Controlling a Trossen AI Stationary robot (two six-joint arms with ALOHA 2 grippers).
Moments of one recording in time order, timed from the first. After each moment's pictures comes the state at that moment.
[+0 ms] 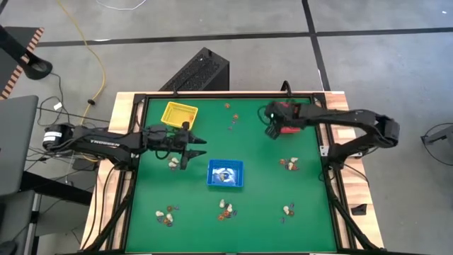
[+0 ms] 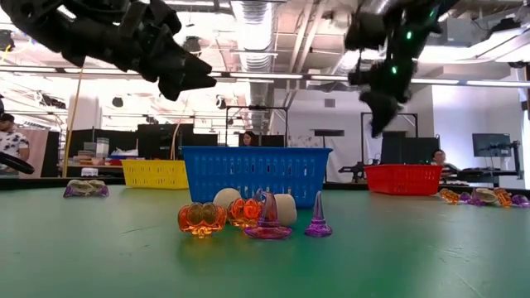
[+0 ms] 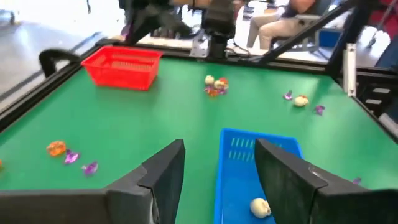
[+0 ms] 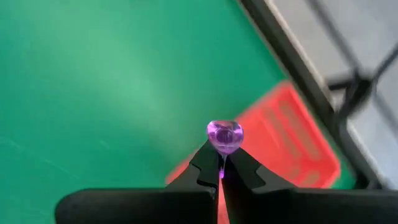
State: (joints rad) left arm 0.12 1.06 0.39 0.52 0.08 -0.07; right arm -0.39 1.32 0.96 -0.75 0.39 0.15
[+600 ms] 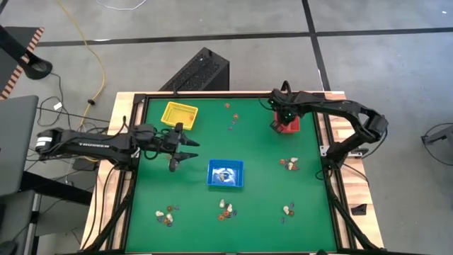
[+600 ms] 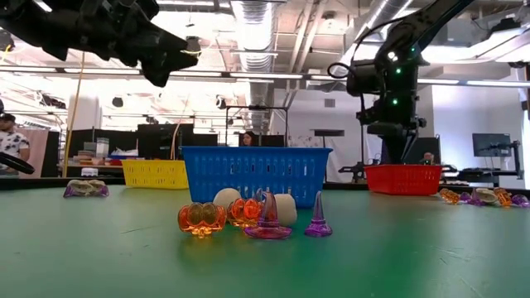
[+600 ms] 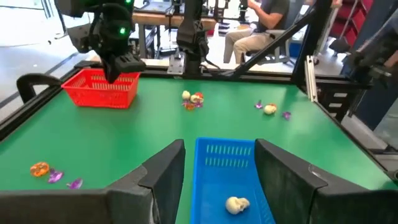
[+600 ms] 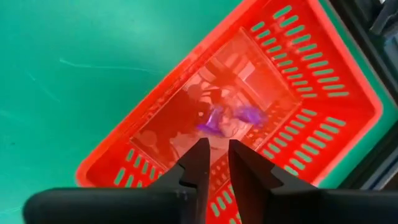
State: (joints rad) left arm 0.12 0.85 0.35 0.42 0.17 -0.06; right arm -0.66 1.47 0.96 -0.84 0.23 0.12
